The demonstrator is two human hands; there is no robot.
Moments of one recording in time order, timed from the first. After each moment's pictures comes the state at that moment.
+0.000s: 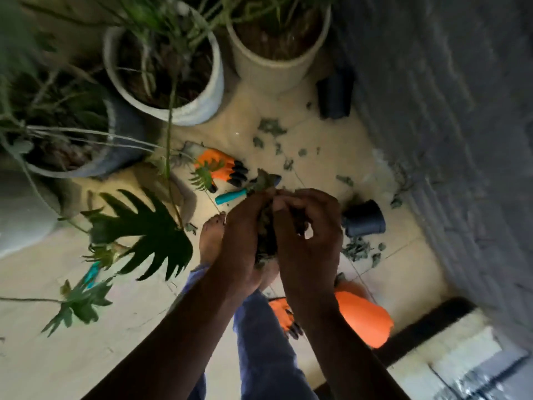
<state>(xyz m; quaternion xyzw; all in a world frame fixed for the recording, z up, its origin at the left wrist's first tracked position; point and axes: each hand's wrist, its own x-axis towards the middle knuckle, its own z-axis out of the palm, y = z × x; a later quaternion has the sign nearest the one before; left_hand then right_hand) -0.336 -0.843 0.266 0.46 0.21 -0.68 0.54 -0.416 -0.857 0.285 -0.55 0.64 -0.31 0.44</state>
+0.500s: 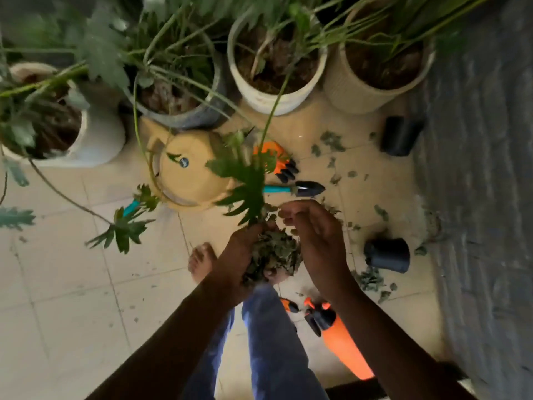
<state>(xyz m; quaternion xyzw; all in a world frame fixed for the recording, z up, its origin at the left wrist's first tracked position) -0.290 -0.714 0.266 0.44 0.27 -0.63 0.57 -0.381 -0.813 0.265 -0.59 0.49 -0.10 0.63</state>
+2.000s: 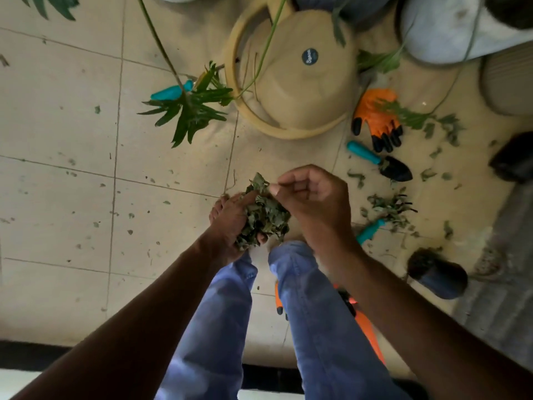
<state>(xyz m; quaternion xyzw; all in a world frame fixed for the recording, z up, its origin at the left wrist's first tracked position) -0.259 -0.484 0.073 0.46 0.34 -0.56 0.60 -0.295 -0.628 0.126 -0.68 0.39 0.08 0.62</state>
